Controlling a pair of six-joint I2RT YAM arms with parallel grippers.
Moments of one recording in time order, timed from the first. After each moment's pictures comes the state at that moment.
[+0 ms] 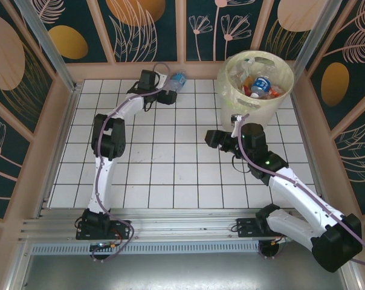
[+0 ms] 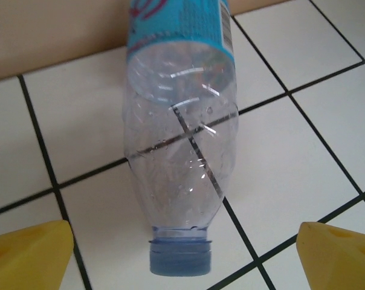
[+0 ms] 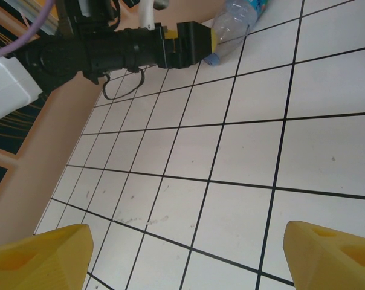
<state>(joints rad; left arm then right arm) -0.29 2.48 2.09 -0.32 0.24 0.00 0.53 0.95 0.71 -0.17 -0.17 0.61</state>
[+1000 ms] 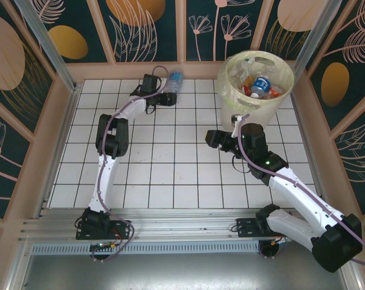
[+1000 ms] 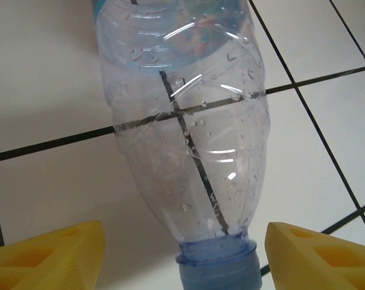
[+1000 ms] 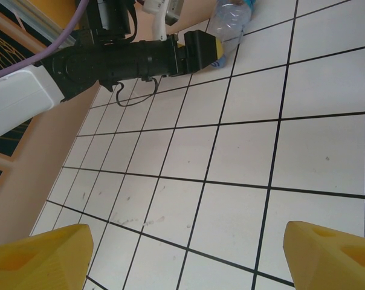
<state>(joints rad) -0.29 2.58 2.16 -0.33 0.30 -0.17 0.54 0.95 0.71 -0.17 -0.16 0.61</state>
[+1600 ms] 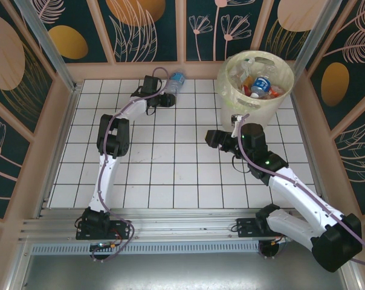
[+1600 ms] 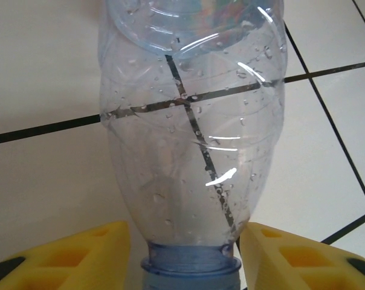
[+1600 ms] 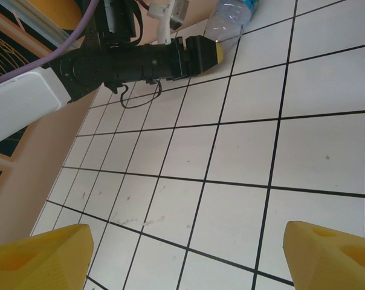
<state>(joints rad) -0.29 2.60 2.17 -0.33 0.31 -0.20 0.54 0.96 0.71 -0.17 -0.16 0.61</state>
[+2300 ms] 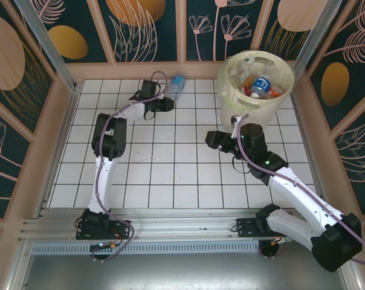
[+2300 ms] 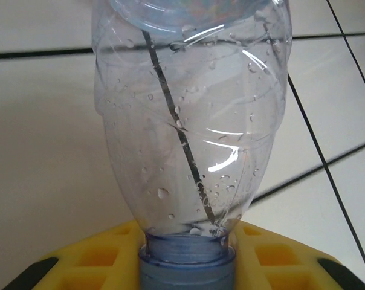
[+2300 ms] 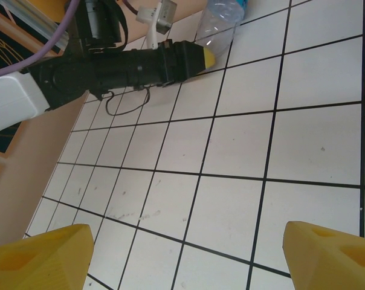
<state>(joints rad) -0.30 2.45 1.91 -0.24 0.39 -0.25 0.54 0.96 0.71 -0.20 -0.16 0.61</state>
